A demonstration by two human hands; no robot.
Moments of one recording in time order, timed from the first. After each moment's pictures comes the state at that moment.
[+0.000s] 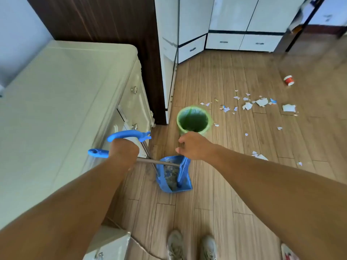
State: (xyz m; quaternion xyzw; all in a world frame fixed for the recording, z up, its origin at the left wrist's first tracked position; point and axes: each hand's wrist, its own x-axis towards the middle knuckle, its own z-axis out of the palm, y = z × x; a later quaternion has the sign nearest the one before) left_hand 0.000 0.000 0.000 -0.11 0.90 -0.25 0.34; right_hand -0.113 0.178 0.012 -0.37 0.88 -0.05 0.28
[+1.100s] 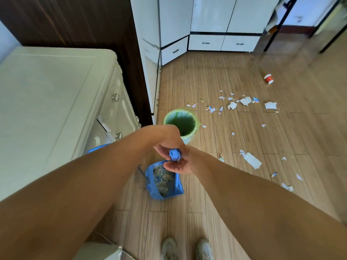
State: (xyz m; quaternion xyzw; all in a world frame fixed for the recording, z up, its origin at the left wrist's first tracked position) left_hand -0.122 0.083 0.051 -0.16 0.84 0.35 0.39; right_hand -0.124 0.180 -0.011 0.28 0.56 -0.56 0.54
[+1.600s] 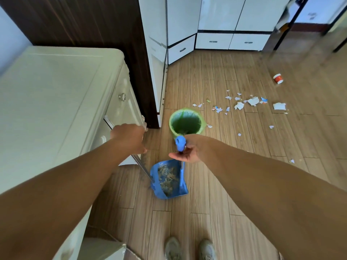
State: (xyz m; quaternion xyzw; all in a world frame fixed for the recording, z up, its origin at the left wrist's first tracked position) left_hand -0.079 -0.005 0.030 -0.16 0.96 -0.06 0.24; right_hand -0.156 0.167 0.011 0.27 0.60 -0.52 0.54
